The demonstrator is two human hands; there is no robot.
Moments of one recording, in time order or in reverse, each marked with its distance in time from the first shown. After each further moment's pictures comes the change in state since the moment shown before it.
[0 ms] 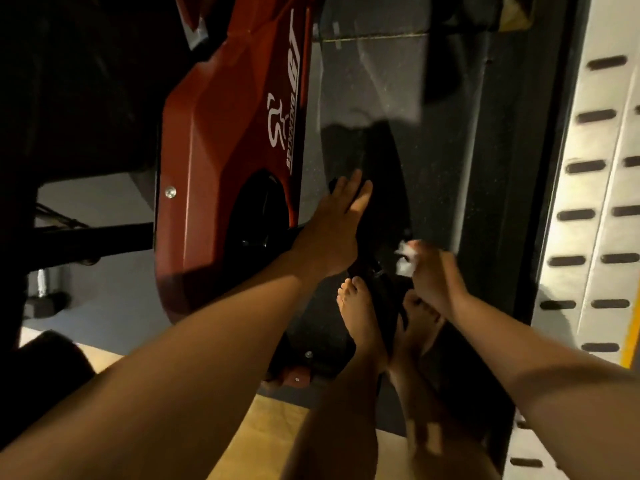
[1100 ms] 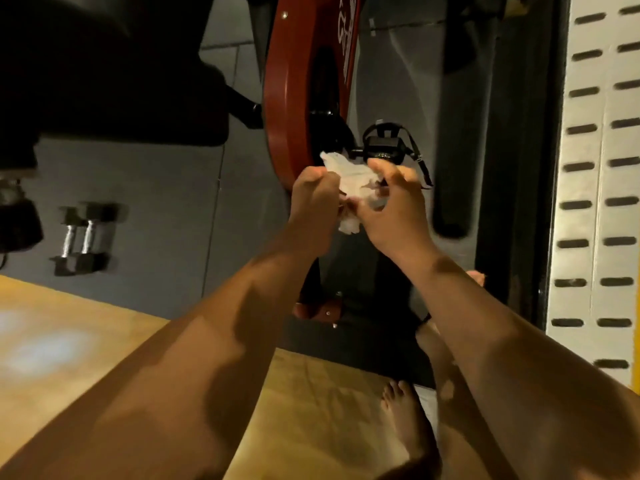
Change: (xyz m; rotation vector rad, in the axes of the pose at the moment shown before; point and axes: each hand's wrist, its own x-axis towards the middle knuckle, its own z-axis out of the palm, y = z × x) left_hand -0.230 0.019 0.041 -1.252 0.554 -0.379; right_hand -0.199 -0.068 0.103 0.341 0.403 -0.517
